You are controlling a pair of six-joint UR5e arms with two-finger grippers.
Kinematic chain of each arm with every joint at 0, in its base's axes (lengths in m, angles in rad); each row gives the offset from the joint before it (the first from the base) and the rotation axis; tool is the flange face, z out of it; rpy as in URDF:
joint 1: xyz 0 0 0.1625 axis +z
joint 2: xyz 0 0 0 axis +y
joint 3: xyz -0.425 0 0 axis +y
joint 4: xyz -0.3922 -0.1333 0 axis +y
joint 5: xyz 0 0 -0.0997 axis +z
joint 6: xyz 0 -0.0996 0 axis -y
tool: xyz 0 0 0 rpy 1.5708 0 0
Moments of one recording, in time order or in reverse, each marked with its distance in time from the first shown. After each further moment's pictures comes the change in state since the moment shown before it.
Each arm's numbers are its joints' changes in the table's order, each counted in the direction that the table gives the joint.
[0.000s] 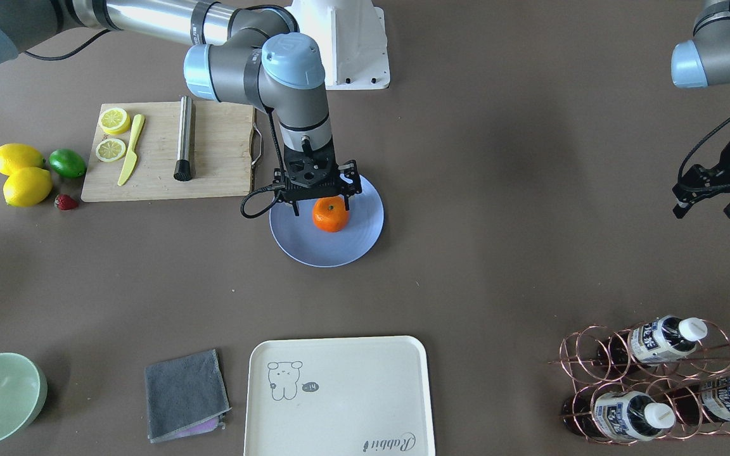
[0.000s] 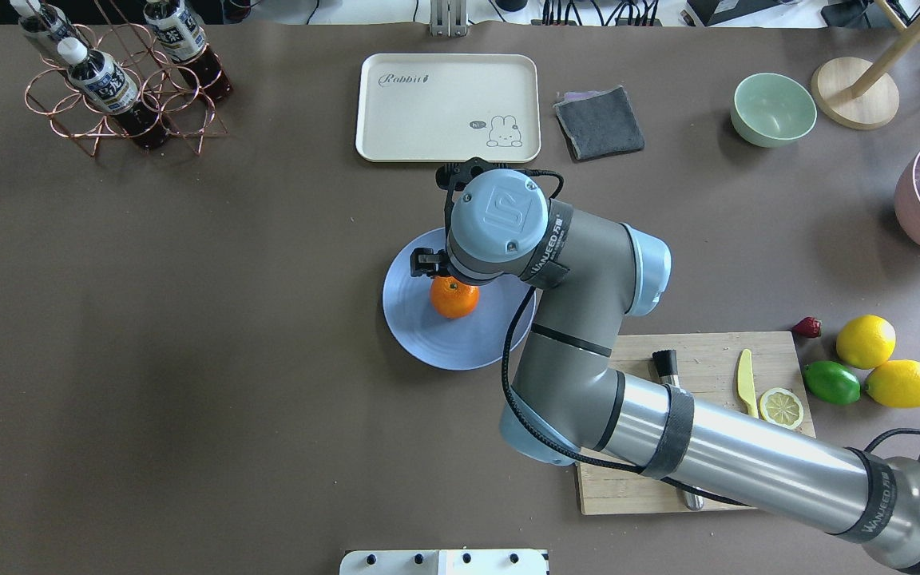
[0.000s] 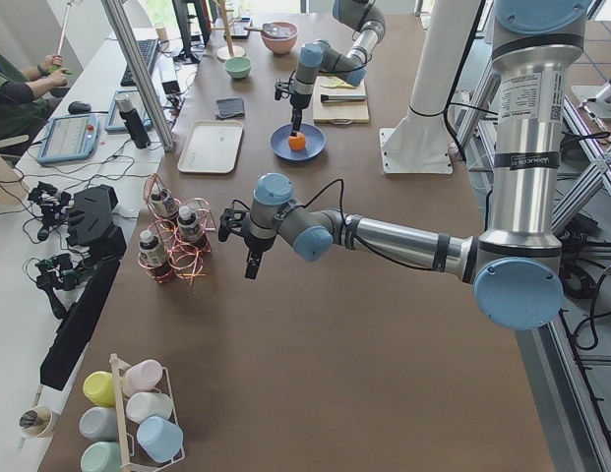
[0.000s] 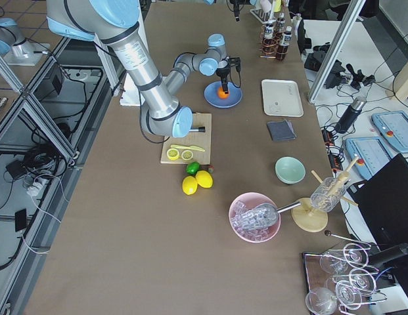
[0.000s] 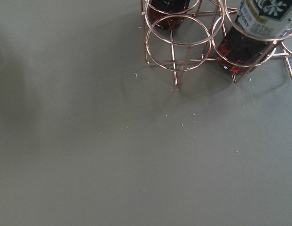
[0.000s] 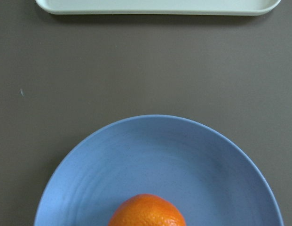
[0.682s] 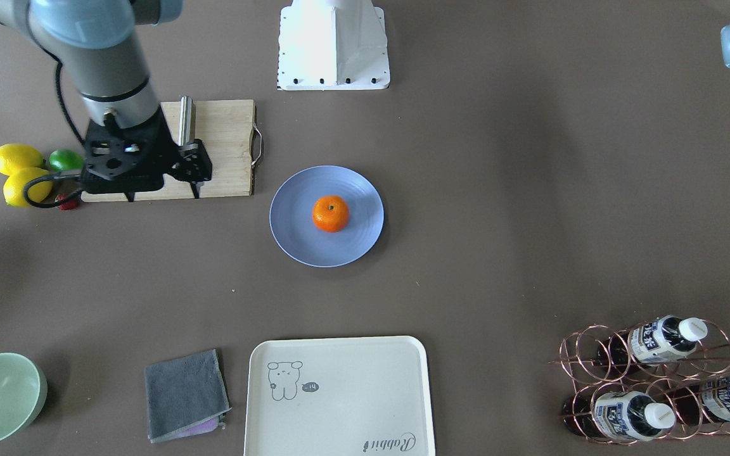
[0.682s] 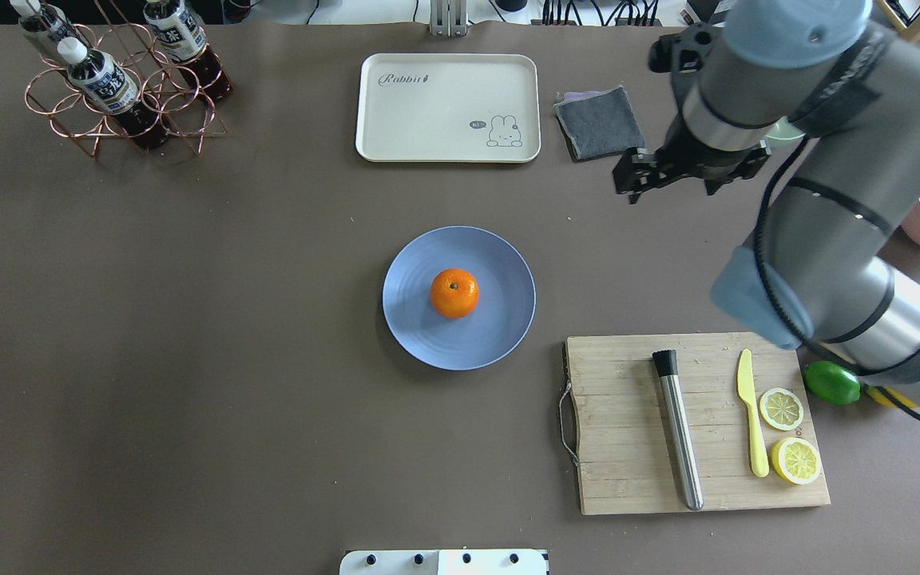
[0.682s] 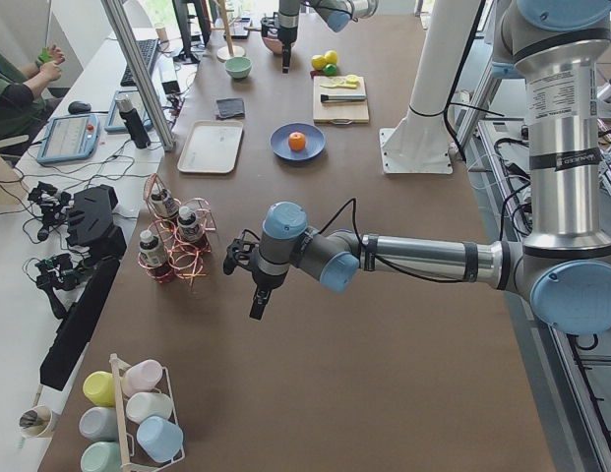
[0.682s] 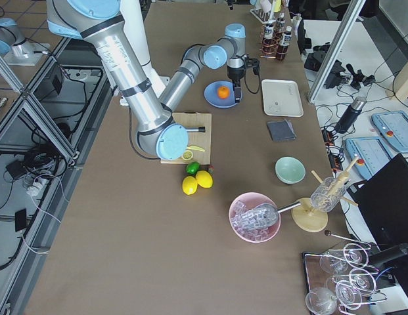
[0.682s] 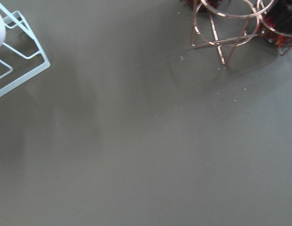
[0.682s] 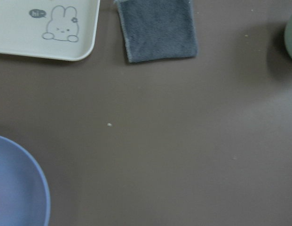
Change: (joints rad) left arm -0.201 -0.125 0.001 -0.072 0.070 0.395; right arm 0.385 0.275 -0.346 0.370 -0.280 -0.454
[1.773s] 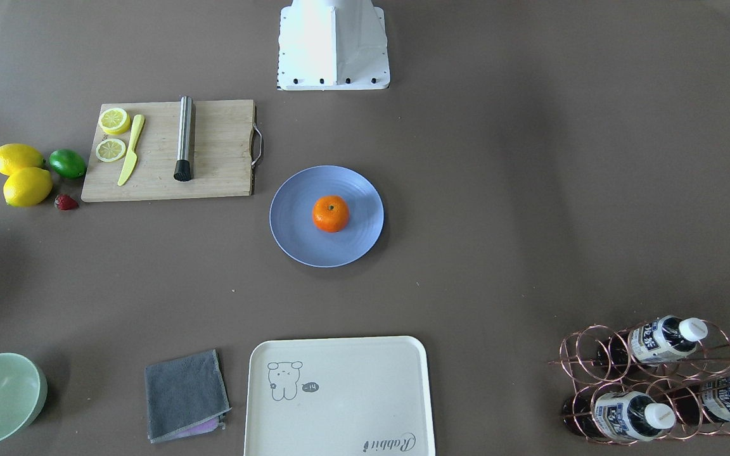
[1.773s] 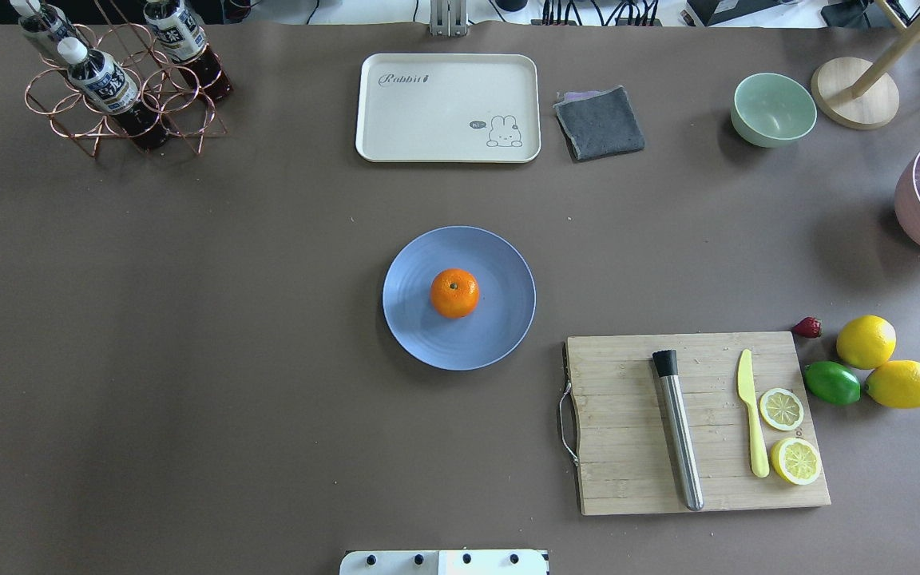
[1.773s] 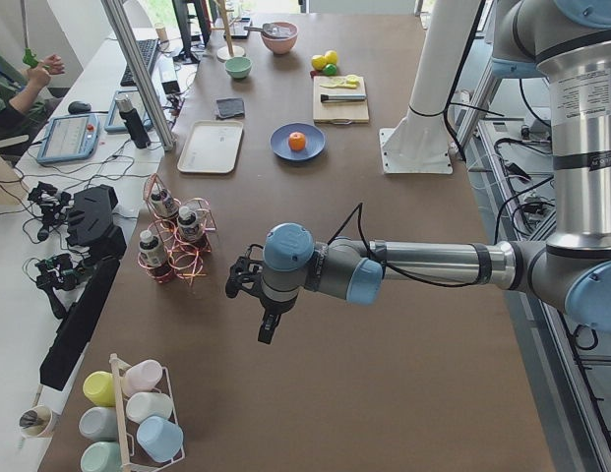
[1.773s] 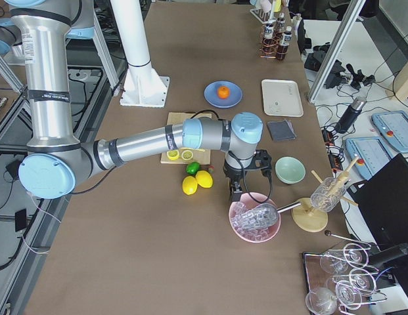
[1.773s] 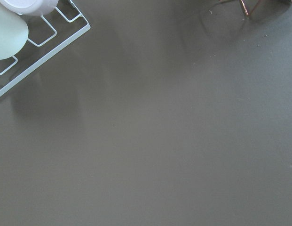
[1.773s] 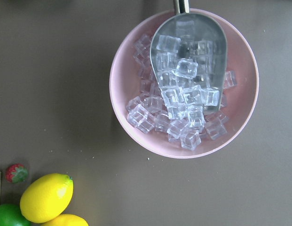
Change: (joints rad) left arm -0.187 -0.016 0.010 -0.193 0.191 0.293; right arm 0.656 0.487 0.132 -0.008 -0.288 -0.884
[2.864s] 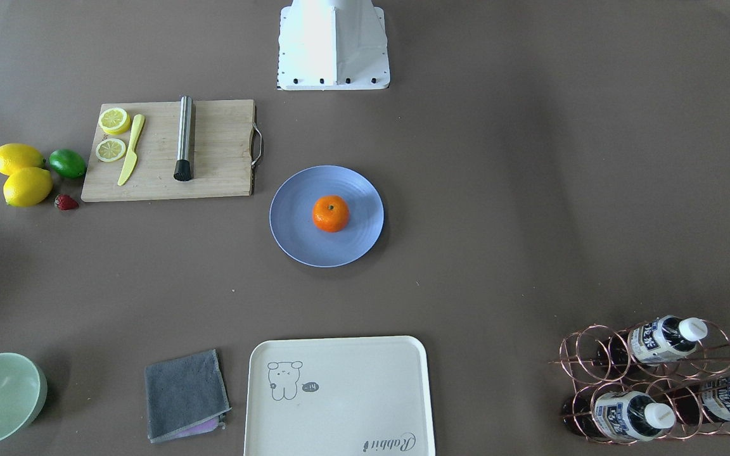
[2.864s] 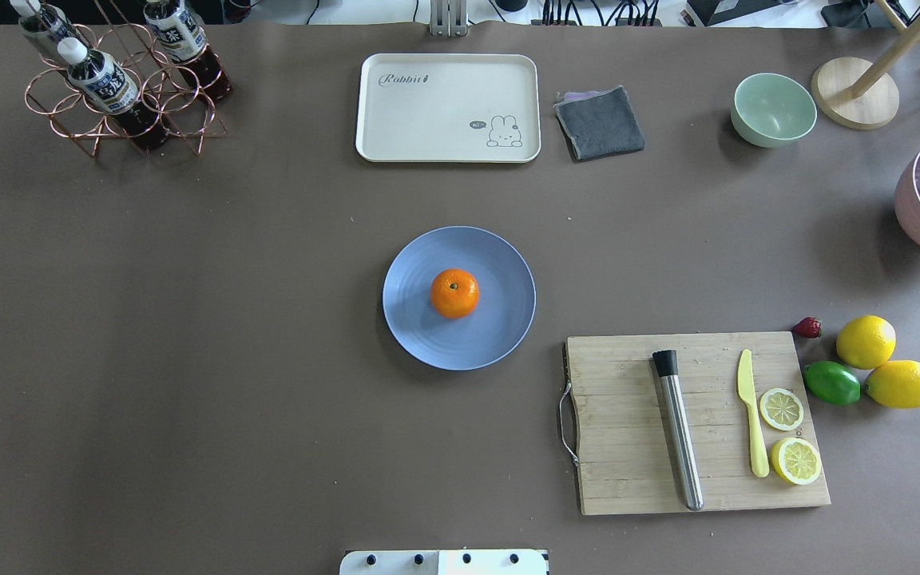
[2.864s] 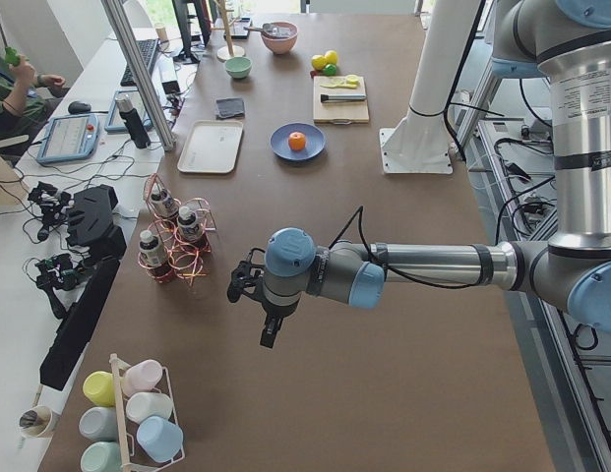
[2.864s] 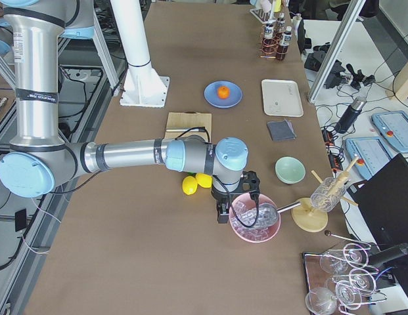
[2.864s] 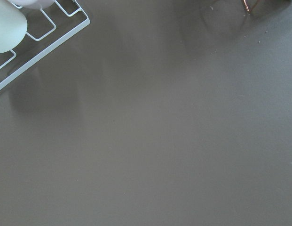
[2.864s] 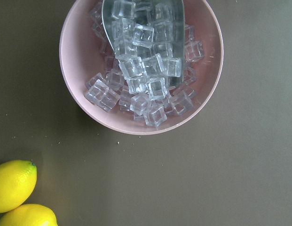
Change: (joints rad) left arm -0.004 -0.004 -0.011 0.005 -0.004 0.002; right arm 0.037 0.069 0.034 -0.090 -0.004 -0.017
